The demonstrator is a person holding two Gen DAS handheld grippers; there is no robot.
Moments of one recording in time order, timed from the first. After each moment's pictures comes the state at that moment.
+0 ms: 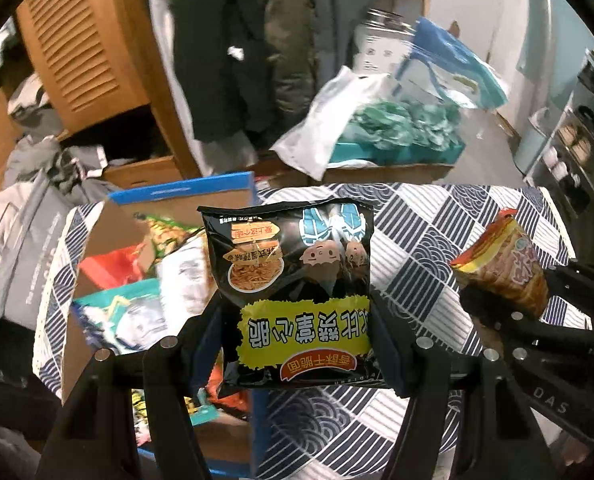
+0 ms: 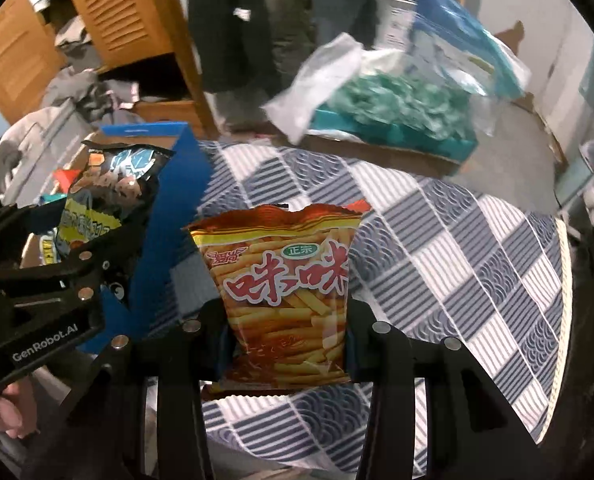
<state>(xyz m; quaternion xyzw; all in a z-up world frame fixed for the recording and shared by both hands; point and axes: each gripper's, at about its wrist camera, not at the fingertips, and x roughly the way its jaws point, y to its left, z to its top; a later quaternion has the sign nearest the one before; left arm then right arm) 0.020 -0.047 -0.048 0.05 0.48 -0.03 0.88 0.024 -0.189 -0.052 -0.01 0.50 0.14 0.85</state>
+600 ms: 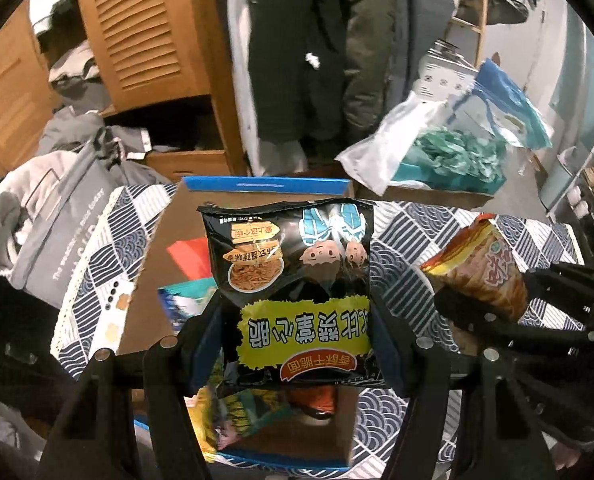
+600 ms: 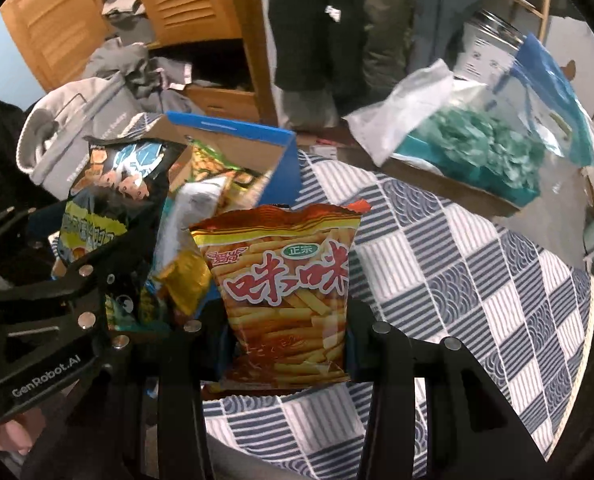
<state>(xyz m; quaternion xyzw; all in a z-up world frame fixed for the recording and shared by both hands) 0.014 0.041 -0.037 0.01 0.46 0.02 0.89 0.044 -0.087 -0.040 -0.04 0.50 0.21 0.84</state>
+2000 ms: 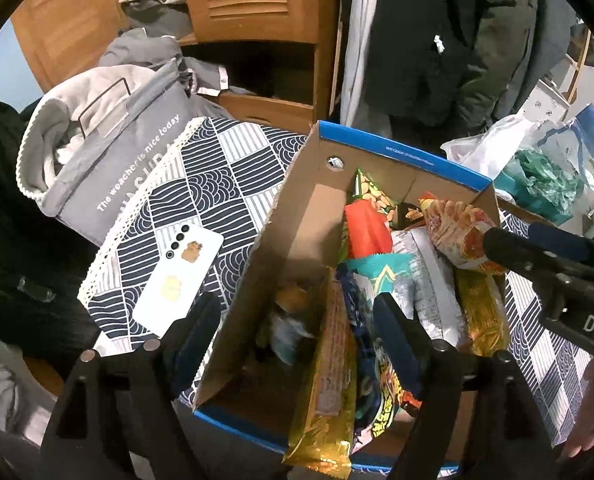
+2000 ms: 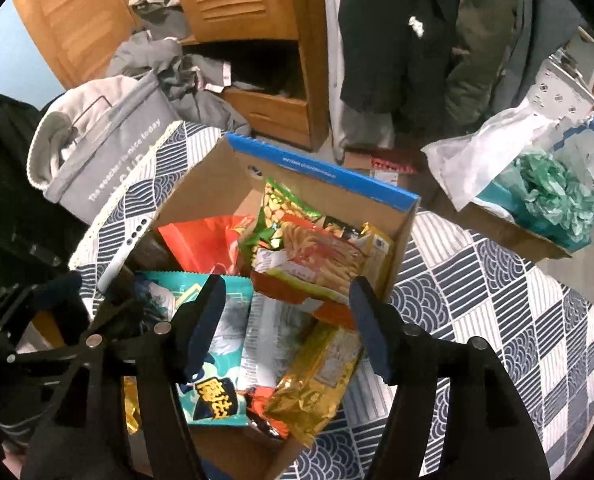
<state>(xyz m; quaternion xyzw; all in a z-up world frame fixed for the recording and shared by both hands) 0.018 0.160 -0.068 -0.06 0.51 0.12 0.85 0.092 0.018 -0.041 -0.03 0.50 0.25 0.83</state>
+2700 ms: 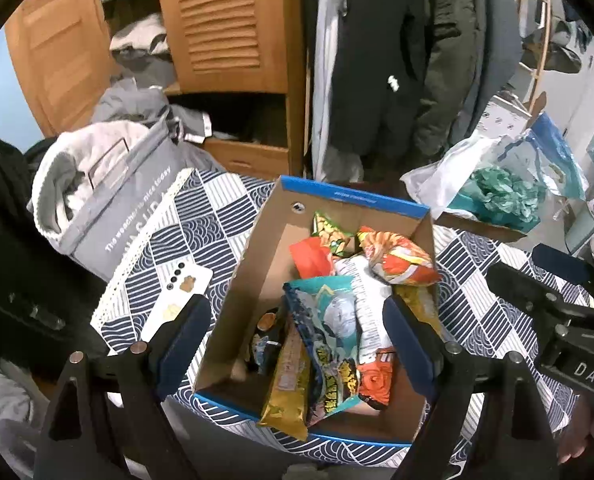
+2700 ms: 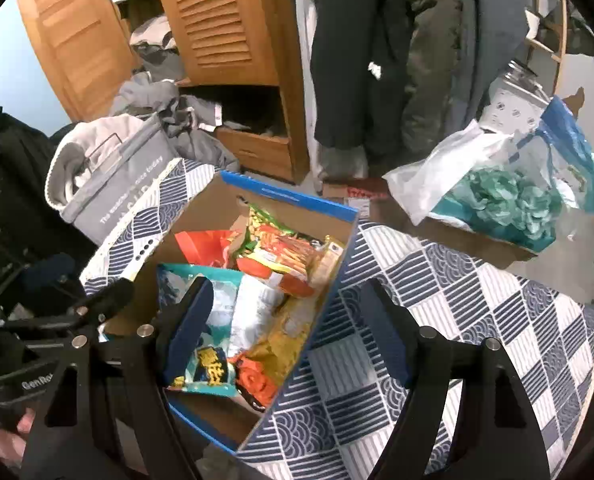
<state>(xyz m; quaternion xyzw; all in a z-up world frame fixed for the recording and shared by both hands) -0.009 0.120 0.001 -0.03 0.45 0.09 0.89 0.044 -0.038 0.013 -0.02 0.44 0.23 0.87</state>
